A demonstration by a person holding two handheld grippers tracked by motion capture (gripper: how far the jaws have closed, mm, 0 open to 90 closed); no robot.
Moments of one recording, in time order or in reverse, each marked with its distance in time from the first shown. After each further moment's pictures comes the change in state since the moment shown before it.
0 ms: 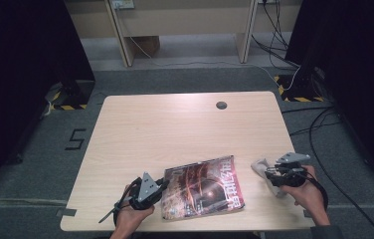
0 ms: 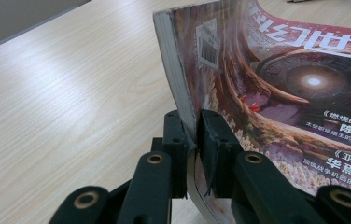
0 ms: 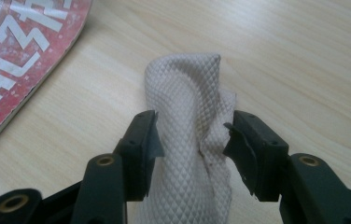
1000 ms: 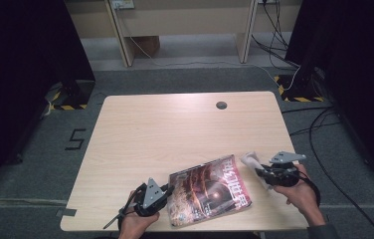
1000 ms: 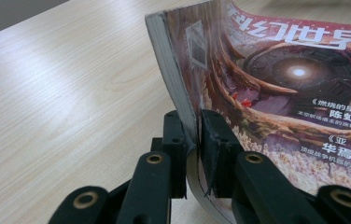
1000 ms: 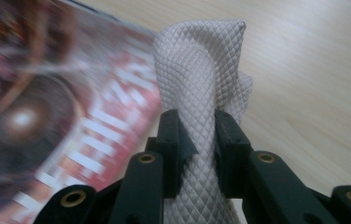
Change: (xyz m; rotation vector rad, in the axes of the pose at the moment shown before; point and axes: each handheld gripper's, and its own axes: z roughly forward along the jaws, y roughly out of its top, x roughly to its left) left arm -0.020 -0.001 0.002 0.008 -0.029 -0.015; right arm 0.028 0.022 -0.007 -0.143 0.157 -0.054
